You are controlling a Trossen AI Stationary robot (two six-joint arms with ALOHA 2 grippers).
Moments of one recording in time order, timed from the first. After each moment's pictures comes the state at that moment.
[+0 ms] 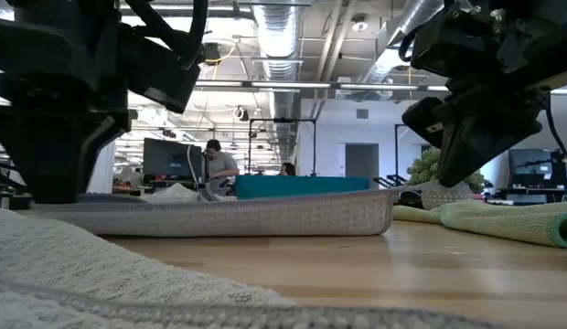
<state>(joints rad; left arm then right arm) -0.52 1.93 1.29 -0.92 -0.07 -0.92 0.41 1.51 0.73 -0.19 0.08 0.17</state>
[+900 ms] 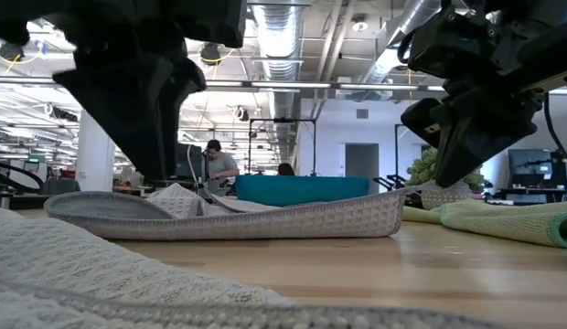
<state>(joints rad) -0.51 1.93 1.39 -0.85 -0.27 -0.54 0.40 1.51 0.73 -0.20 0.08 0.16</state>
